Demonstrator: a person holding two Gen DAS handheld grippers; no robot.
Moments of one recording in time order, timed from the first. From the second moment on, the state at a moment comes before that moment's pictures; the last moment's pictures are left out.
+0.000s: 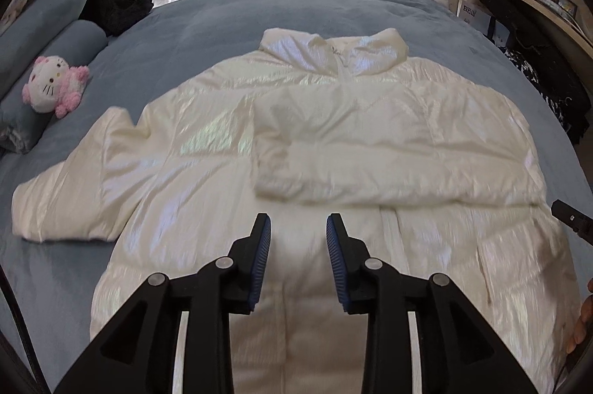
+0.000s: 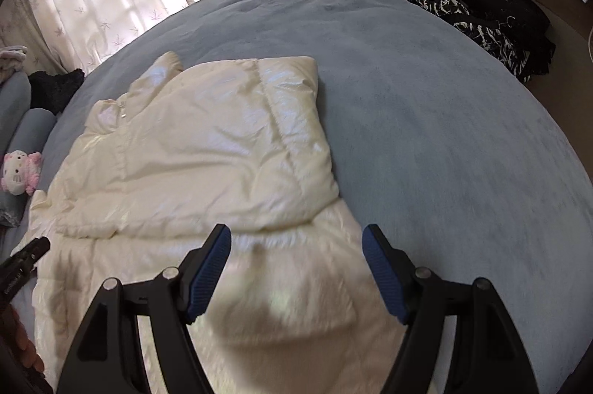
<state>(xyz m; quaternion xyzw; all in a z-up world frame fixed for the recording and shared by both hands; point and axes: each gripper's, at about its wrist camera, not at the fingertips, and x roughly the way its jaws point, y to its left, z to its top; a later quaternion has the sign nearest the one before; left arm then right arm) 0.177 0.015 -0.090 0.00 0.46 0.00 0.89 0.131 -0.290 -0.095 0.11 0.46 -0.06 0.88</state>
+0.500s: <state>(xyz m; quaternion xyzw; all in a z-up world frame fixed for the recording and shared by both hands) 0.091 0.045 -0.073 0.02 0.46 -0.01 0.89 0.079 -0.237 -0.085 0.11 0.47 0.00 0.87</state>
